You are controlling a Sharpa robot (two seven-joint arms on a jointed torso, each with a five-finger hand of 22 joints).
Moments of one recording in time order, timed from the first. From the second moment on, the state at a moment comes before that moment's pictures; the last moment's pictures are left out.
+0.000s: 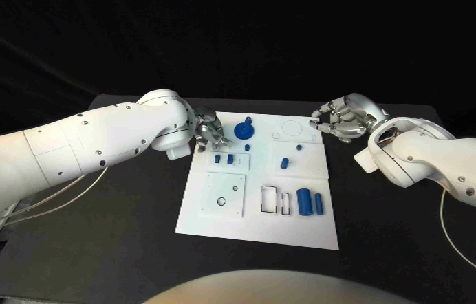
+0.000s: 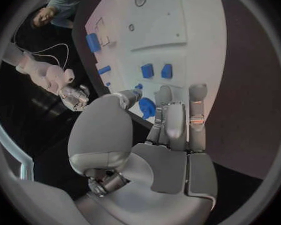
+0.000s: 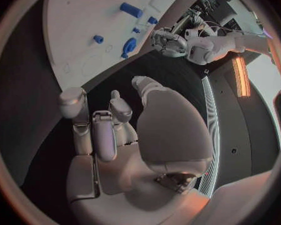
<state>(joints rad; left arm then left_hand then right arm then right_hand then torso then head) 1.27 -0.68 -0.02 1.39 -1.00 0.10 -0.51 1.16 -0.24 0.59 0.28 0.13 0.59 0.14 0.82 0.51 0.87 0.07 0.89 0.50 1.25 0.00 1.15 1.00 0.16 1.07 0.10 0.62 1.20 1.27 -0.97 -0.15 1.59 -0.88 -0.51 -0.07 1.28 -0.22 0.27 0.29 0.48 0.91 0.13 0.15 0.46 1.26 0.04 1.18 1.09 1.47 -0.02 1.48 1.31 0.12 1.30 0.08 1.01 1.13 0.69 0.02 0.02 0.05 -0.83</state>
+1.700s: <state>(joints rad) 1.25 -0.54 -0.08 1.26 -1.66 0.01 0.02 1.33 -0.28 0.60 0.05 0.08 0.78 0.13 0.49 0.28 0.89 0.08 0.56 0.15 1.32 0.01 1.26 0.97 0.16 1.22 0.12 0.70 1.28 1.27 -0.96 -0.15 1.58 -0.88 -0.51 -0.07 1.28 -0.22 0.30 0.28 0.48 0.91 0.13 0.15 0.47 1.20 0.05 1.10 1.00 1.47 -0.02 1.45 1.31 0.12 1.29 0.08 0.96 1.10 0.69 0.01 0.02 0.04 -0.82</state>
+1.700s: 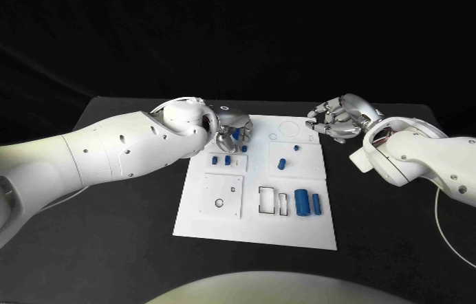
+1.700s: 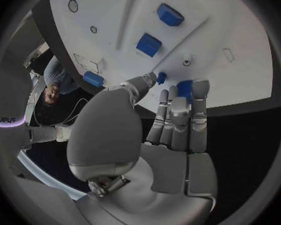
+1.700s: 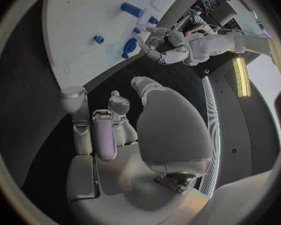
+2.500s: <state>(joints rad) 1.23 -0.49 -0.08 1.21 -1.67 0.02 0.01 1.34 -0.26 0.65 0.04 0.08 0.84 0.15 0.46 0.27 0.98 0.09 0.51 0.12 1.38 0.01 1.34 1.04 0.15 1.28 0.11 0.86 1.31 1.27 -0.96 -0.15 1.59 -0.87 -0.51 -0.07 1.28 -0.22 0.30 0.28 0.48 0.91 0.13 0.15 0.47 1.19 0.05 1.10 1.00 1.47 -0.02 1.45 1.31 0.12 1.29 0.08 0.96 1.10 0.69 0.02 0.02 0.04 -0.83</state>
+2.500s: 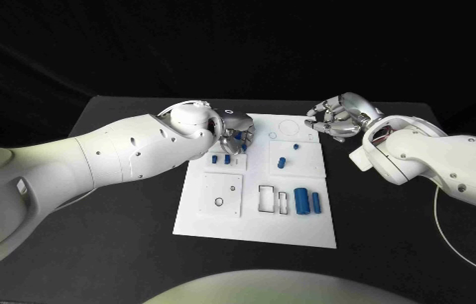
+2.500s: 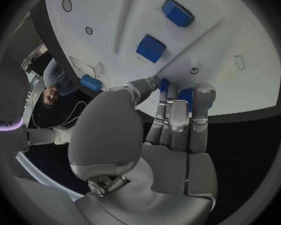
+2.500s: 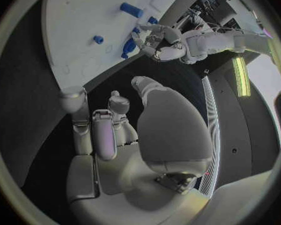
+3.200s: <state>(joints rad) 1.22 -0.48 -0.08 1.18 -1.67 0.00 0.00 1.37 -0.22 0.71 -0.01 0.08 0.93 0.14 0.45 0.30 1.07 0.06 0.48 0.12 1.44 -0.01 1.39 1.12 0.13 1.34 0.10 0.99 1.31 1.27 -0.95 -0.15 1.58 -0.87 -0.51 -0.07 1.28 -0.22 0.30 0.29 0.48 0.91 0.13 0.15 0.47 1.19 0.05 1.10 1.00 1.47 -0.02 1.45 1.31 0.12 1.29 0.08 0.96 1.10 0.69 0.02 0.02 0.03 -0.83</state>
